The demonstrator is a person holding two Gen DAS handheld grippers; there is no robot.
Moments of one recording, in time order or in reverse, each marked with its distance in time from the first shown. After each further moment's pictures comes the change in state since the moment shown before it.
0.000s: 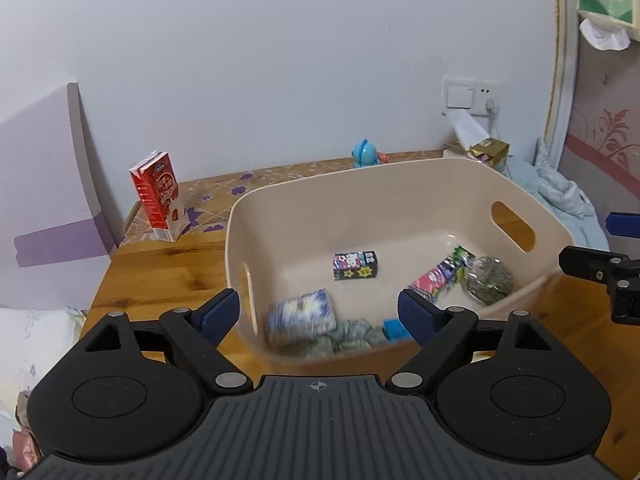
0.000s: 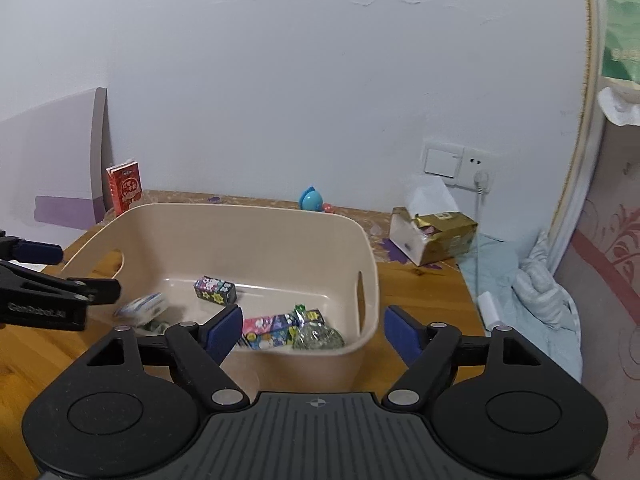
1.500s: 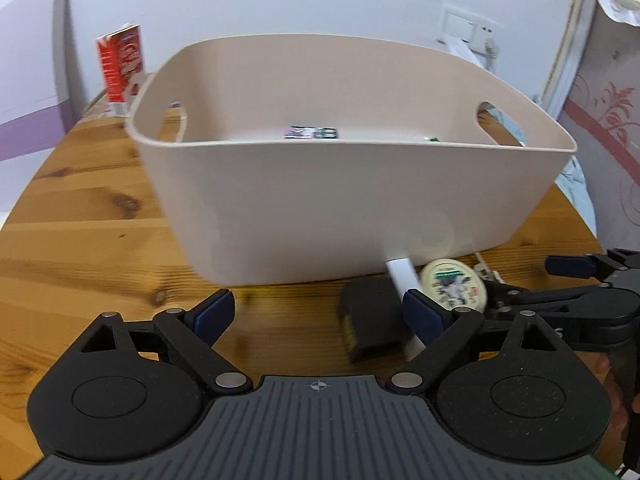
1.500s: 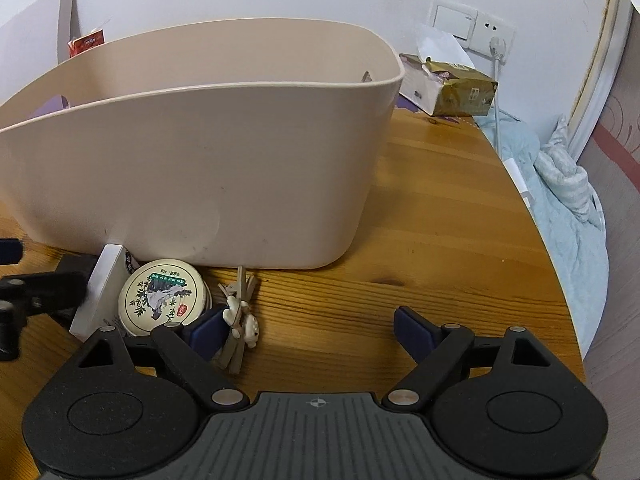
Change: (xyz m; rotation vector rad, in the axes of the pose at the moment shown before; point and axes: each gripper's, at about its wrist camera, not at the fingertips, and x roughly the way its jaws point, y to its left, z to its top) left arm 0.048 -0.032 -0.073 -0.142 0.198 -0.066; right arm 0.083 -0.003 -0.086 0.014 0.319 -0.014
